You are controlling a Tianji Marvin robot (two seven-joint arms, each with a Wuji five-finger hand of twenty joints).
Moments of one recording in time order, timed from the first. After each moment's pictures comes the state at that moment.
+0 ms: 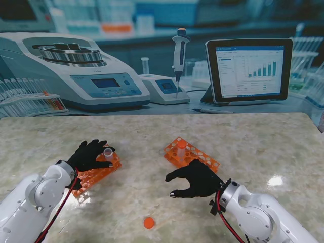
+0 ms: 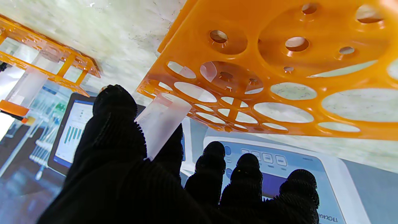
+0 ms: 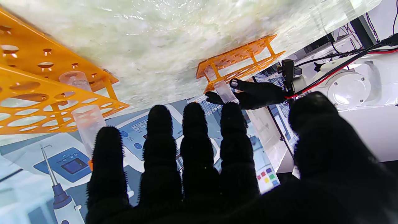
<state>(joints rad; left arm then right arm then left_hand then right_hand) 1.51 -1.04 -1.35 -1.40 0.75 -0.25 -0.14 -1.70 -1.05 1.23 -1.74 -0.74 -0.45 0.07 0.84 -0.19 -0.02 -0.03 0.45 -0.04 0.17 0.17 0.31 0.12 0.01 0.07 0.11 0.13 0.02 0.21 -0.07 0.32 0.05 0.15 0.51 -0.36 0.43 -0.08 0.65 -0.08 0.35 0.41 0.86 0.02 0.14 0.26 0.72 0.07 0.15 0.29 0.18 0.31 0.87 0.29</state>
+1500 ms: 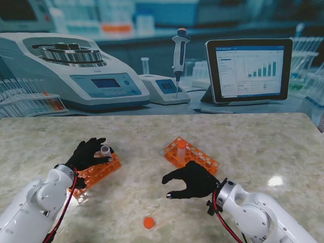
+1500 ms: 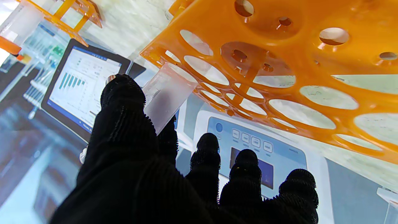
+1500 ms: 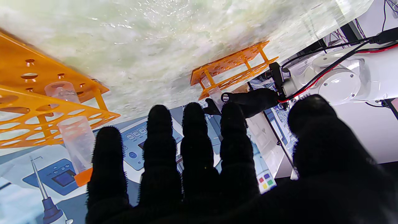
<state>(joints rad) 1.51 -1.09 -1.37 -1.33 0.60 -0.27 0.00 -1.68 -1.05 1.20 -1.73 -0.71 -0.44 0.11 0.95 -0.23 -0.10 -0.04 0.63 -0.15 0.42 0.39 0.38 0.03 0.07 0.10 0.16 0.12 0.02 0.21 -0.06 0.31 0.05 0.15 0.51 -0.33 0.41 -0.08 0.65 -0.08 0.35 0.42 0.86 0.02 0.14 0.26 0.72 0.07 0.15 0.29 0.17 0.31 0.87 0.29</state>
